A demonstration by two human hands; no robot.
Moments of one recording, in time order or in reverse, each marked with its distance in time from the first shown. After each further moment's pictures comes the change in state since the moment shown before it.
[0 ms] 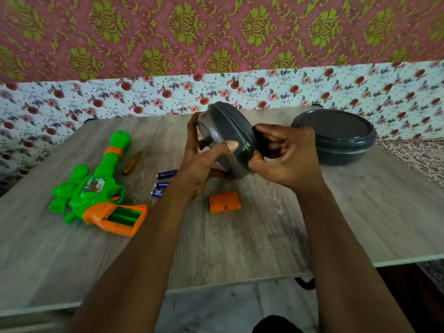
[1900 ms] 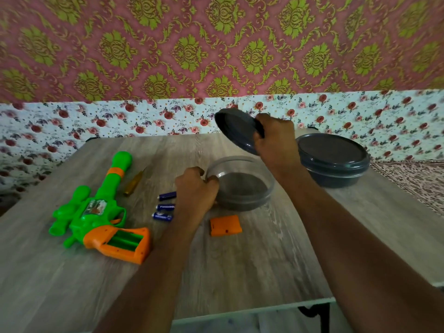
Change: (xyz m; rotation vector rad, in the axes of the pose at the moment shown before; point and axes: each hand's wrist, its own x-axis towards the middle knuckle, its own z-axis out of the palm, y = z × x) left_hand -0.003 -0.003 -0.002 0.811 0.424 -0.044; right_hand 0.077 0.042 0.021 -0.605 -0.017 0.153
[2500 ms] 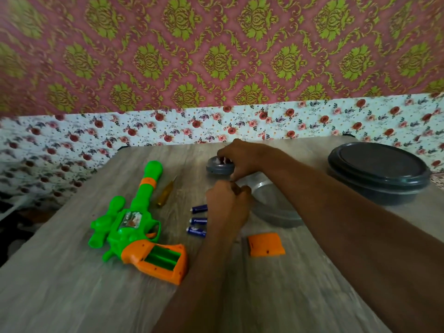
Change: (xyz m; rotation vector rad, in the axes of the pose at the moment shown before) left_hand 0.009 -0.006 -0.004 -0.110 -0.055 -0.072; right_hand 0.061 -0.058 0.109 -0.160 -0.882 -0.428
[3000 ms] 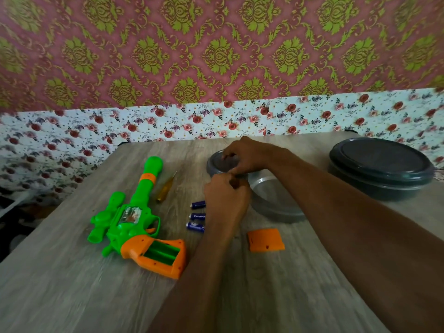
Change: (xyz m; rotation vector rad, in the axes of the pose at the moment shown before) left_hand 0.000 -0.004 -0.004 0.004 0.070 0.120; right_hand -0.011 0.008 0.009 0.174 0.017 0.058
